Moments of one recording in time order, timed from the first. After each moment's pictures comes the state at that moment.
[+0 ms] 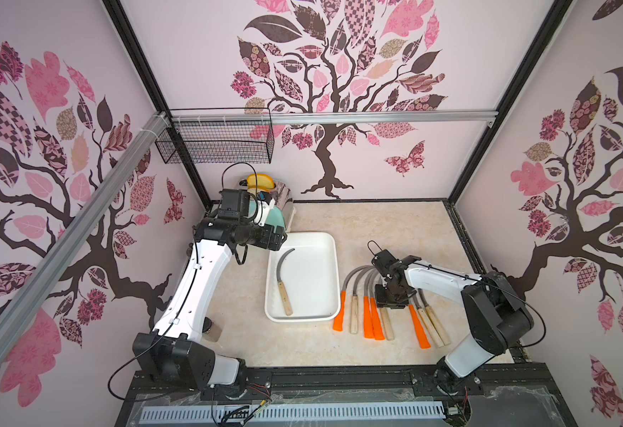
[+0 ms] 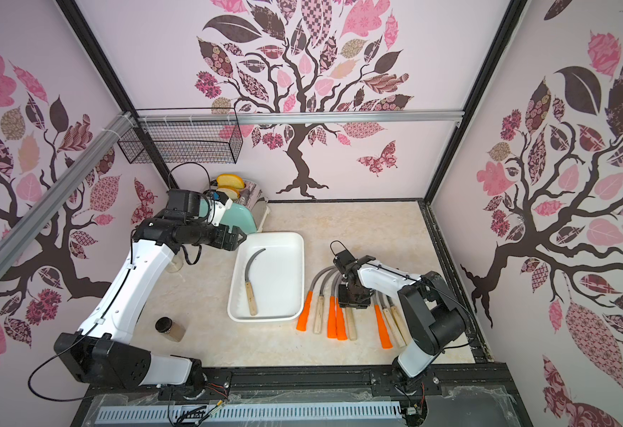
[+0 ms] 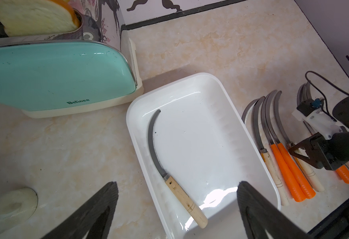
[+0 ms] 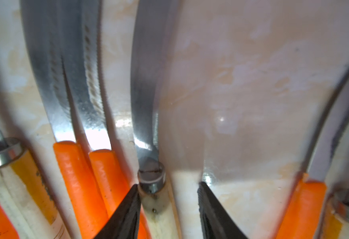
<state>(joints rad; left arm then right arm) -0.16 1.41 1.52 -0.99 0.27 0.14 0.50 1.63 0.92 -0.80 -0.04 0.57</state>
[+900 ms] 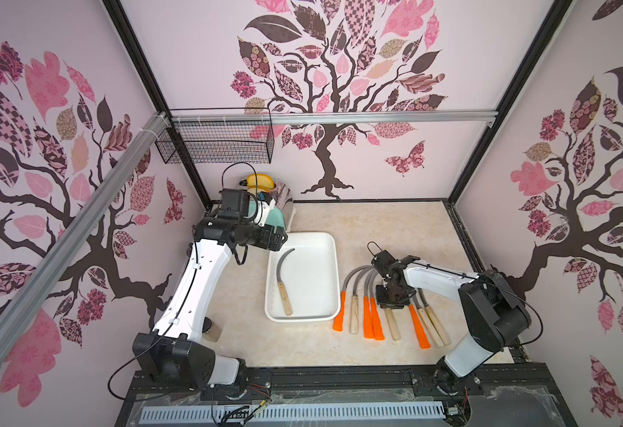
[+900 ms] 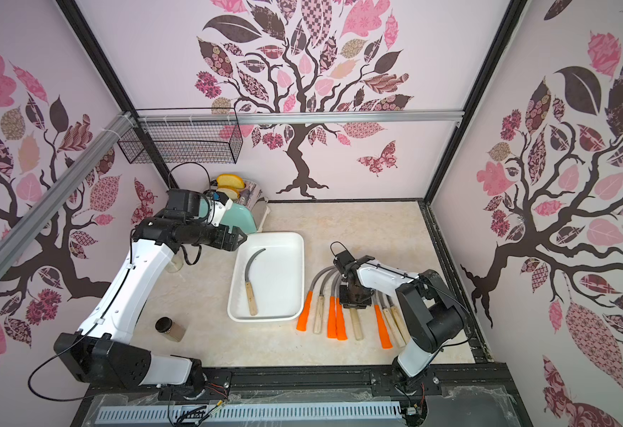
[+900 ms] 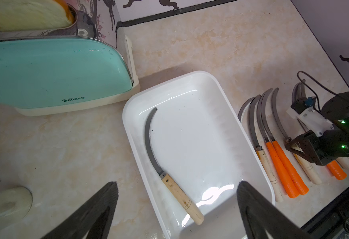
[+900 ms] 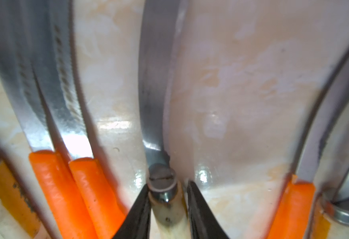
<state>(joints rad) -0.16 1.41 1.53 -1.00 0.29 0.13 0.50 1.65 0.93 -0.81 -0.02 0.57</state>
